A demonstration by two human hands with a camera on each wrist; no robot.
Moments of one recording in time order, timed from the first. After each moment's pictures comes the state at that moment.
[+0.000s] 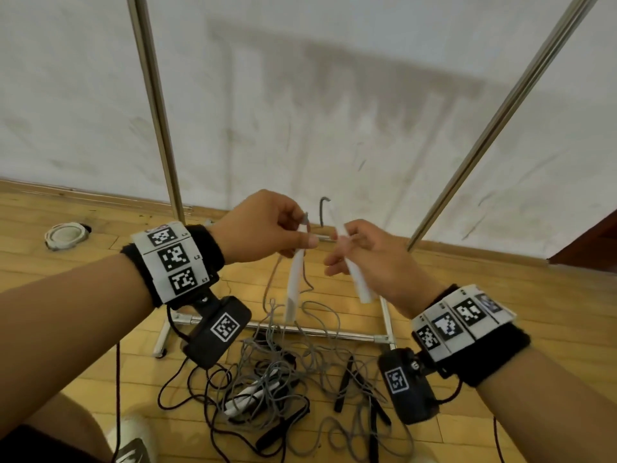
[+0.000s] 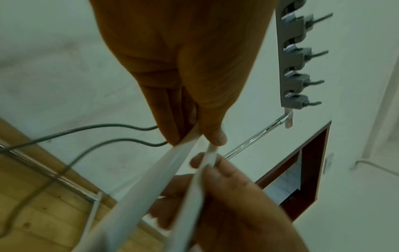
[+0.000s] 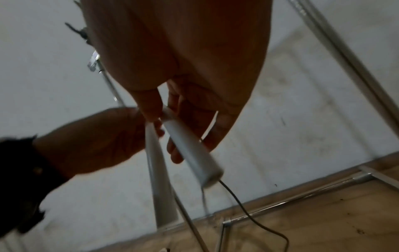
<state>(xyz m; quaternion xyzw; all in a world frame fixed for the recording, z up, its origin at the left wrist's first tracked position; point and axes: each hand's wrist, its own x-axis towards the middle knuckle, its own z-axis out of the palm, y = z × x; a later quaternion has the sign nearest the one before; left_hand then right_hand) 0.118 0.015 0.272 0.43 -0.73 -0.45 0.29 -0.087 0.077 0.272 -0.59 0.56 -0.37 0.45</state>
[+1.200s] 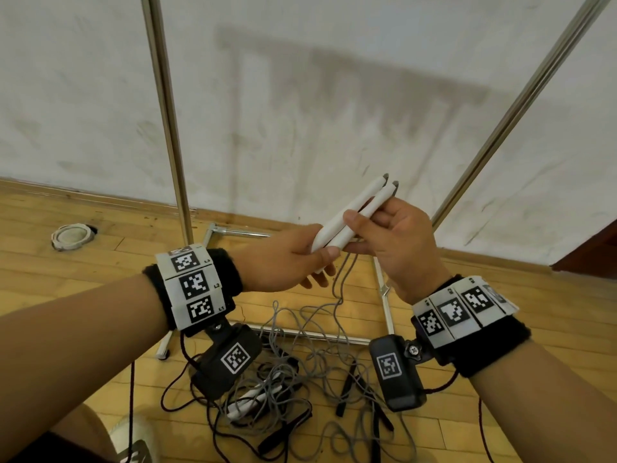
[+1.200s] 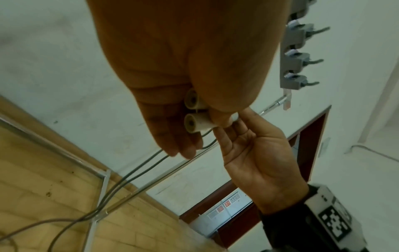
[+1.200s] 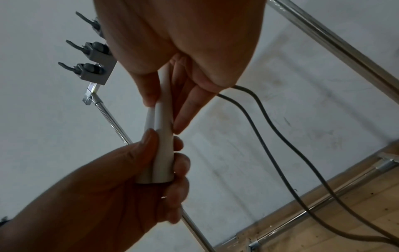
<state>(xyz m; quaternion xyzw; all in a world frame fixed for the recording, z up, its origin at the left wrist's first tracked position) 0.106 0.045 0.271 0.37 -0.77 -0.49 0.19 -0.080 0.068 0.291 -0.54 0.47 -0.56 0.43</state>
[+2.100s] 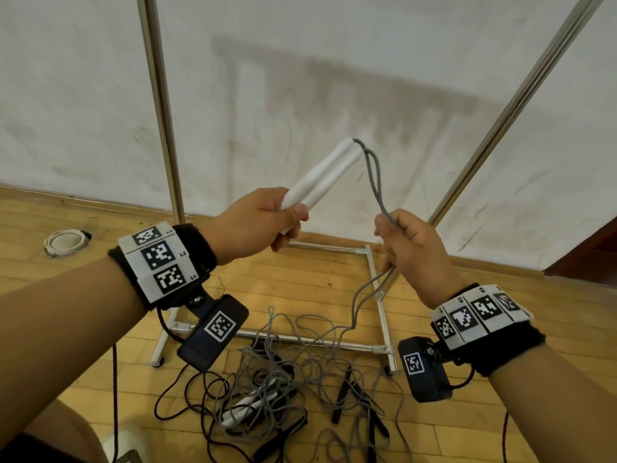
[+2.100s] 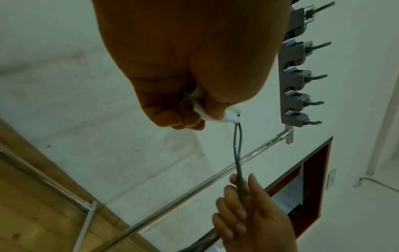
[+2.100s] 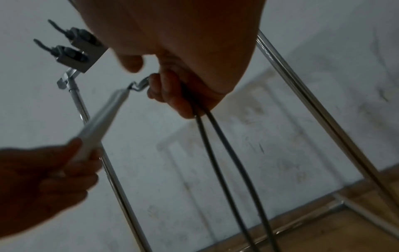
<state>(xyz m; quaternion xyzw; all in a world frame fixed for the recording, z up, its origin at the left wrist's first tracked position) 0.127 0.027 0.302 0.42 -0.70 -0.47 0.33 -0.128 0.061 0.278 -0.63 0.55 -0.45 0.31</state>
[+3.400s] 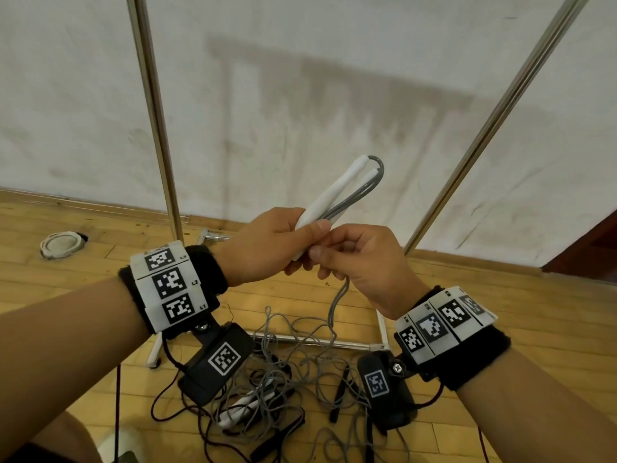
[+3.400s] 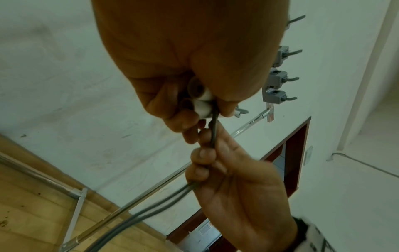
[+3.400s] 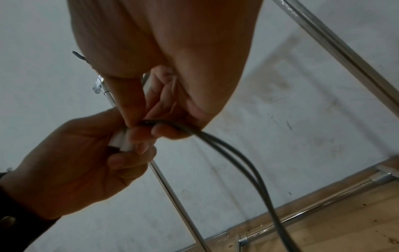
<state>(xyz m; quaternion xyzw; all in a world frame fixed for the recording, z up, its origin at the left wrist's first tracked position) 0.102 0.050 0.295 0.37 -0.74 -0.48 0.31 -0.076 0.083 0.286 -0.61 0.47 -0.45 0.45</state>
